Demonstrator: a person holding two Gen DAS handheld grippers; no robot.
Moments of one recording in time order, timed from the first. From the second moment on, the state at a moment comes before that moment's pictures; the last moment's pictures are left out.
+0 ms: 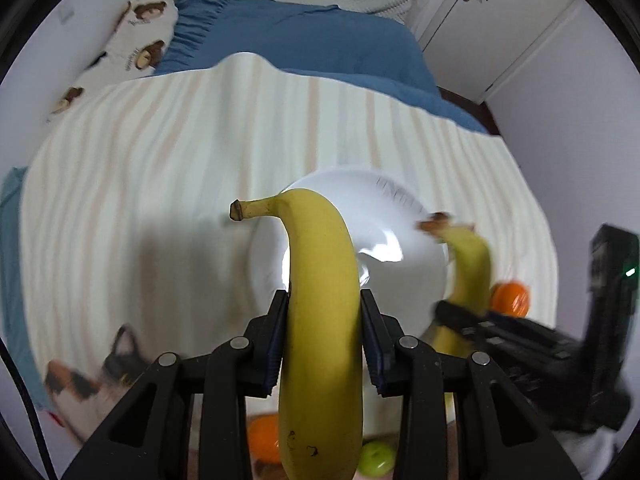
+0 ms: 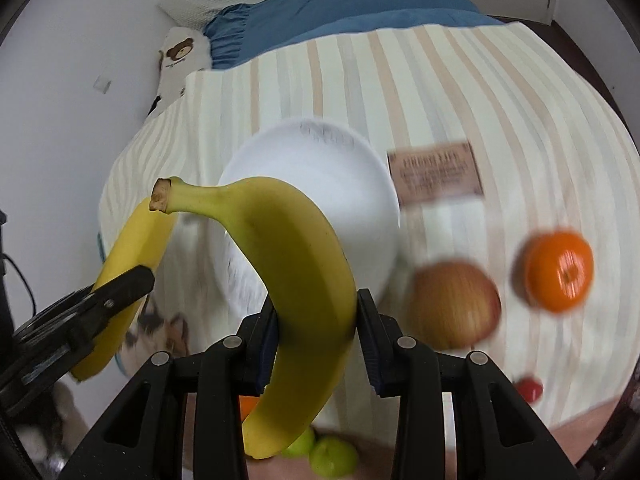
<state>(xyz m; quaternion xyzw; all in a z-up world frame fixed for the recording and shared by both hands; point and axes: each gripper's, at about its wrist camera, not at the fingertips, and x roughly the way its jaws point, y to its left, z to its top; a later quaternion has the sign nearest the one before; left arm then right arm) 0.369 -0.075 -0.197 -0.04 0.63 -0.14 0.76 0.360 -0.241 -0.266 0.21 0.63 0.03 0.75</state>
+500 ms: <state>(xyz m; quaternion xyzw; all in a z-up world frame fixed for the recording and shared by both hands) 0.407 -0.108 -0.281 -0.03 0.68 -0.14 0.72 0.422 -0.244 -0.312 0.14 0.67 -0.02 0.73</state>
